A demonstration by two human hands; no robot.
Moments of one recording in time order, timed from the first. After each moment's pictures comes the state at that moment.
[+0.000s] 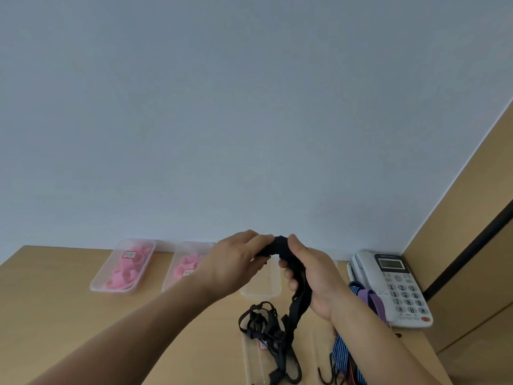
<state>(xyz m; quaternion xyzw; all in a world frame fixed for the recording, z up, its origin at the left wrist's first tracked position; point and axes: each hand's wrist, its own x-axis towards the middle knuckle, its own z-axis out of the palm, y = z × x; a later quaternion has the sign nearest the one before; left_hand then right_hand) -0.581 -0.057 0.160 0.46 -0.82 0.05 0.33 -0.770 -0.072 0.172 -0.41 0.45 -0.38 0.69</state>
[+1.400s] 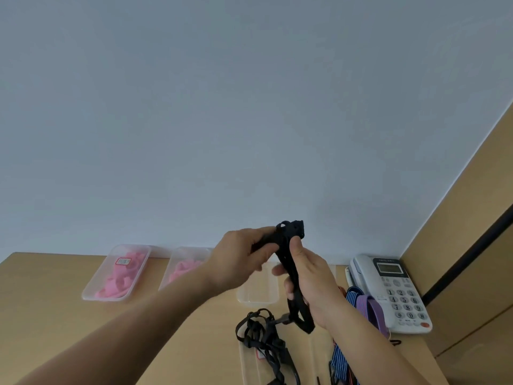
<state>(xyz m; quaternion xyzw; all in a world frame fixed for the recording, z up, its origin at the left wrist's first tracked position) -0.591 -0.071 0.188 0.51 -0.74 -0.24 0.37 -0.766 -0.077 0.166 -0.51 0.48 -0.39 0.60</state>
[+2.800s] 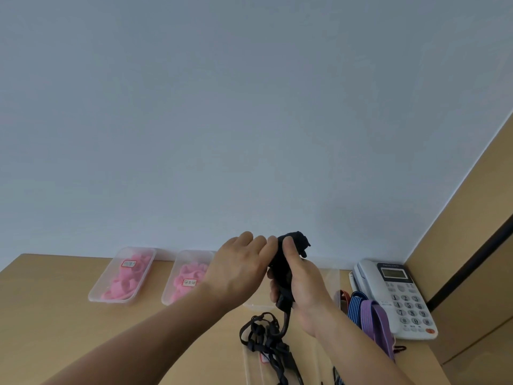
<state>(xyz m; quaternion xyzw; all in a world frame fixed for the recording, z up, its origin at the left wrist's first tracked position) -0.596 -0.064 0.174 0.48 -0.80 0.23 0.27 -0.740 -0.064 0.176 -0.43 0.45 -0.41 0.67</state>
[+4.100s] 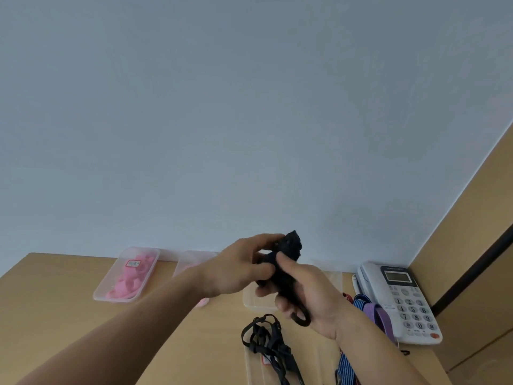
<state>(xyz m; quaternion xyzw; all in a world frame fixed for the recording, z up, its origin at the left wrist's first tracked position) -0.584 -0.056 0.203 0.44 -0.65 -0.51 0.34 -0.764 -0.065 0.184 -0.50 0.36 -0.25 0.74</state>
